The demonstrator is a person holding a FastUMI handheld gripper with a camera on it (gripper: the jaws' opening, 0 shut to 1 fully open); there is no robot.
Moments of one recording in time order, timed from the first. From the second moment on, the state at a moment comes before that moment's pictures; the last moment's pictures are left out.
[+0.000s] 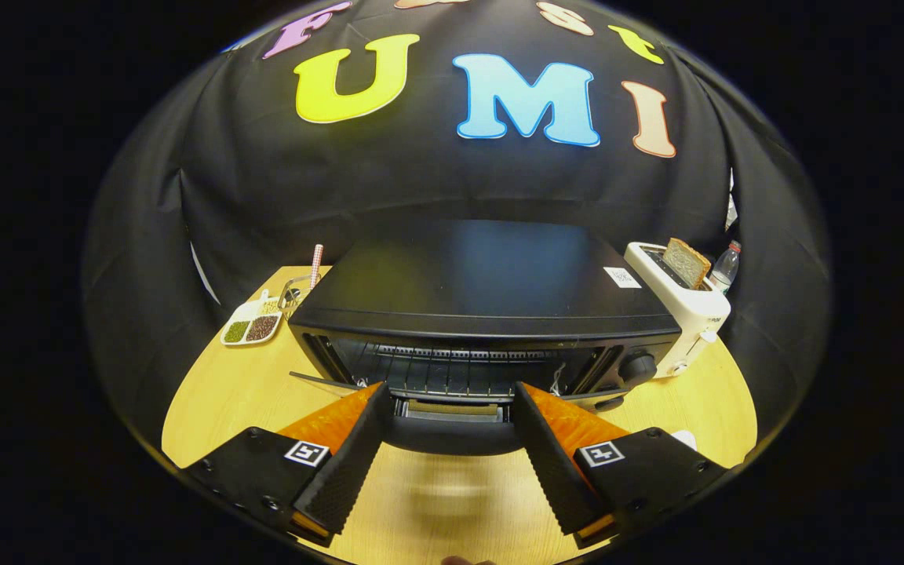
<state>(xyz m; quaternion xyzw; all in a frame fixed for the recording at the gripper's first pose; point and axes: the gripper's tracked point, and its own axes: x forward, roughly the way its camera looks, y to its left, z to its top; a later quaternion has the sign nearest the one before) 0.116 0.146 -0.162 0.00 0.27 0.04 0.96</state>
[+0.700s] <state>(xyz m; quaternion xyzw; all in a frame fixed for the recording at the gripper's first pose) 0.057 0.142 -0.220 0.04 0.35 0.06 0.93</state>
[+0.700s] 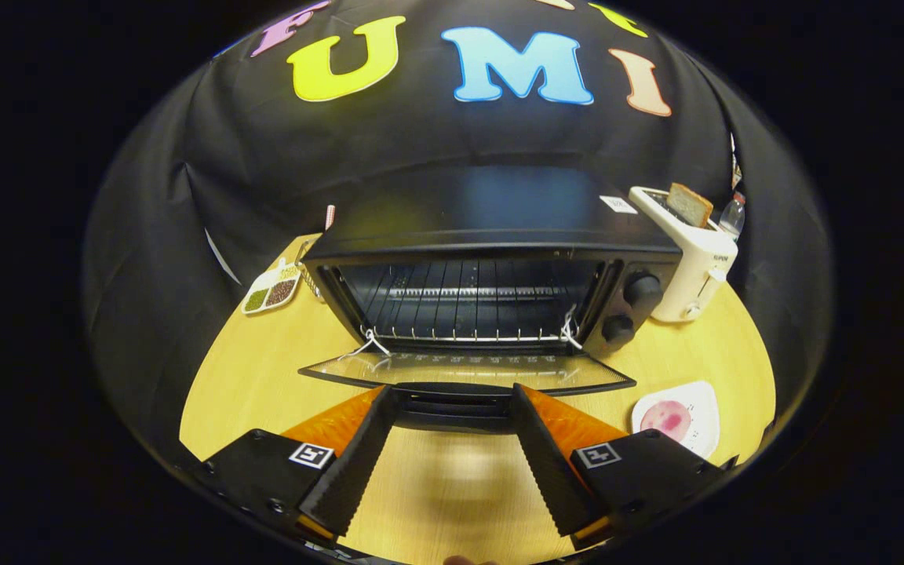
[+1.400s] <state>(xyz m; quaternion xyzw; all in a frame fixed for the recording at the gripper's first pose) -0.016 0.062 -0.274 -0.01 0.44 0.07 0.90</state>
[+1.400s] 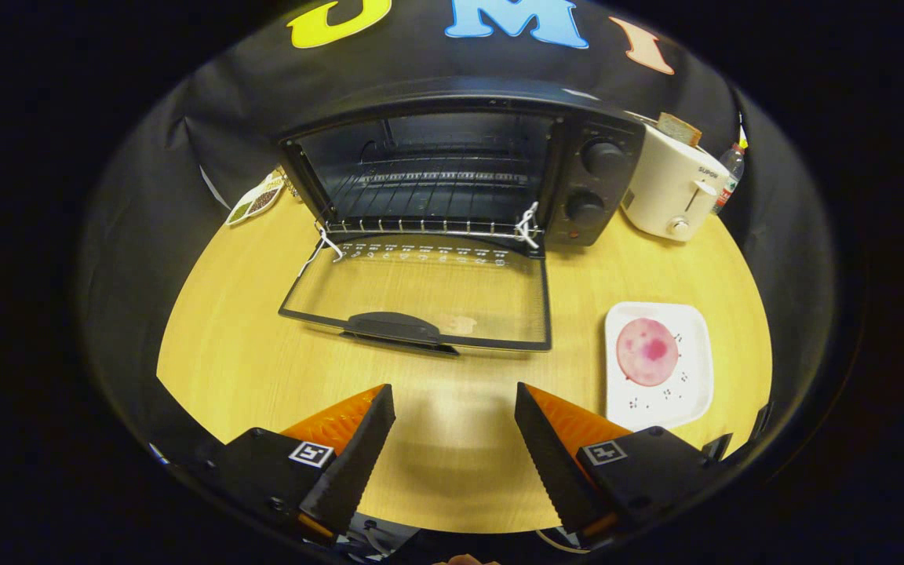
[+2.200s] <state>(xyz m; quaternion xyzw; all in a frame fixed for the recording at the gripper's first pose) -0.022 -0.146 -0.253 -0.05 0.44 0.01 0.90</state>
